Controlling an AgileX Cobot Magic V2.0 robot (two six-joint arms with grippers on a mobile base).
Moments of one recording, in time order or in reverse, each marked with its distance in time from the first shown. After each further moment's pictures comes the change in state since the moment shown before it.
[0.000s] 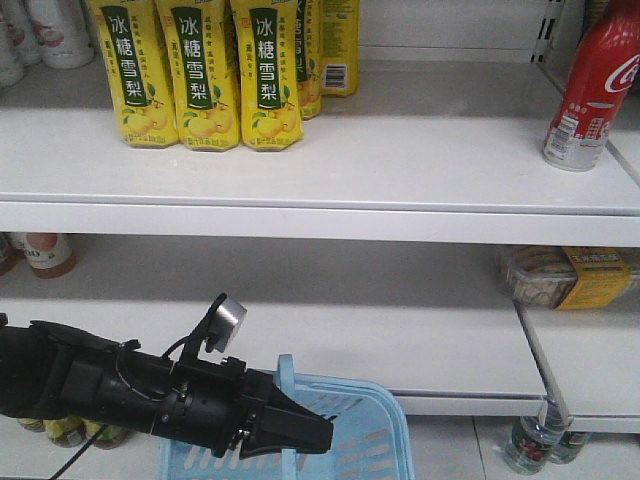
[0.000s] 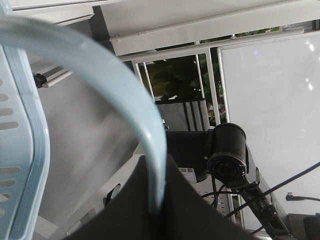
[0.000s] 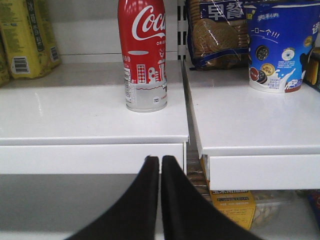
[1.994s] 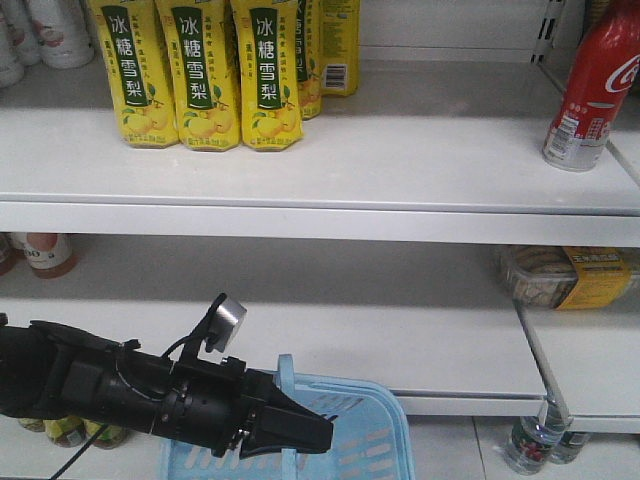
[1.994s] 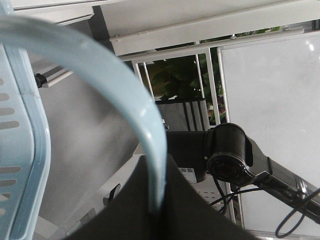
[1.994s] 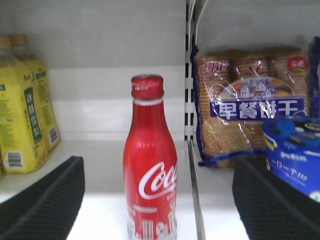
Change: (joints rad) left arm 0.000 0.000 0.000 0.000 0.000 0.000; right arm 0.000 0.456 -0.488 0.007 -0.060 -0.022
